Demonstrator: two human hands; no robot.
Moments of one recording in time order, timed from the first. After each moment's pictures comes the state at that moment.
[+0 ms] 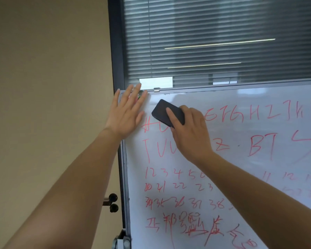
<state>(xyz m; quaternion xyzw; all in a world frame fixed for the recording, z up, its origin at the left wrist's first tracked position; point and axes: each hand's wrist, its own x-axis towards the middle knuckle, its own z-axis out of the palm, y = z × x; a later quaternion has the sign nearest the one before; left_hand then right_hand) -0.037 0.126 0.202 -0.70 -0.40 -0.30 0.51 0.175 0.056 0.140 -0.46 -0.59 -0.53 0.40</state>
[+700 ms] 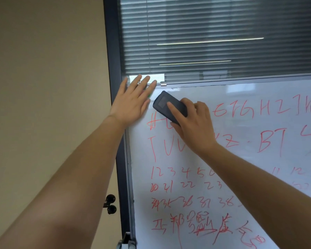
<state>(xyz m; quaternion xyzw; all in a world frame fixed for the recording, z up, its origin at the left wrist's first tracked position) -0.038 0.155 0.224 -0.75 -0.35 -0.30 0.48 0.164 0.074 0.153 -0.47 -0.58 -0.56 0.37</state>
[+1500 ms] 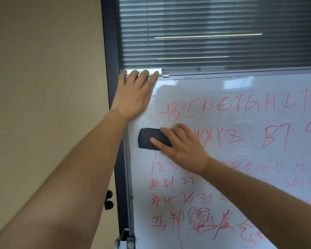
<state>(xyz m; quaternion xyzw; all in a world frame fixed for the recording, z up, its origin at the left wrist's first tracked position) -0.029 0.159 0.219 -0.72 -0.31 -0.37 0.49 0.165 0.105 0.090 -0.29 -0.66 -0.65 0.23</state>
